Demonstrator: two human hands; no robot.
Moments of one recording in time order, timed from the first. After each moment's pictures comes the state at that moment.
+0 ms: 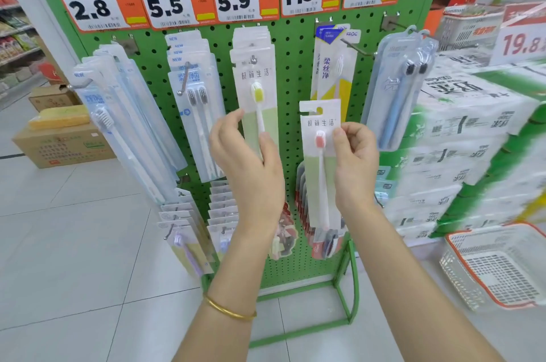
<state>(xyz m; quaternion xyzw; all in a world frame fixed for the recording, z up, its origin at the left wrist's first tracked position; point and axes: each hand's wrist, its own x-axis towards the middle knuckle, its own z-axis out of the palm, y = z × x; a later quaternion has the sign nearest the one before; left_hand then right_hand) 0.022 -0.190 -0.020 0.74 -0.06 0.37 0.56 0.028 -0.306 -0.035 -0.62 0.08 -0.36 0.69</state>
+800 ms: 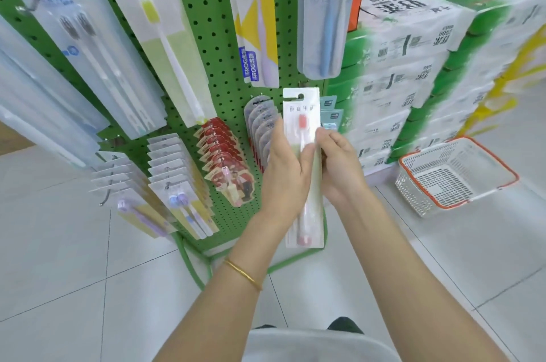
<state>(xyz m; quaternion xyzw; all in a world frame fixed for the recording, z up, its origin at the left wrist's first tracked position) -0.023 -0.277 -0.129 0.83 -0.21 0.05 0.51 -0.043 -0.363 -0.119 -0.45 0.21 -0.16 0.85</state>
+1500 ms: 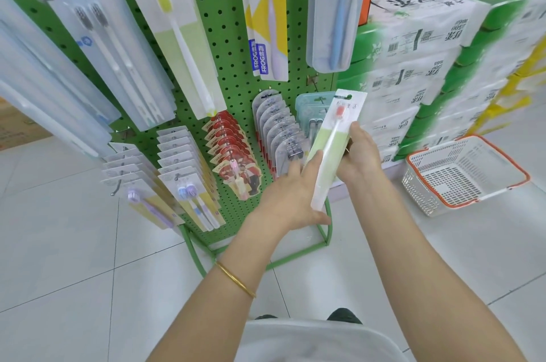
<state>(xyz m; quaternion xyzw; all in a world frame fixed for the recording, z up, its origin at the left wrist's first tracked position) -0.038 -0.248 -0.134 0.92 -0.35 -0.16 0.12 -0.020 -0.389 -0.133 -0.31 0.35 -0.19 0.86</state>
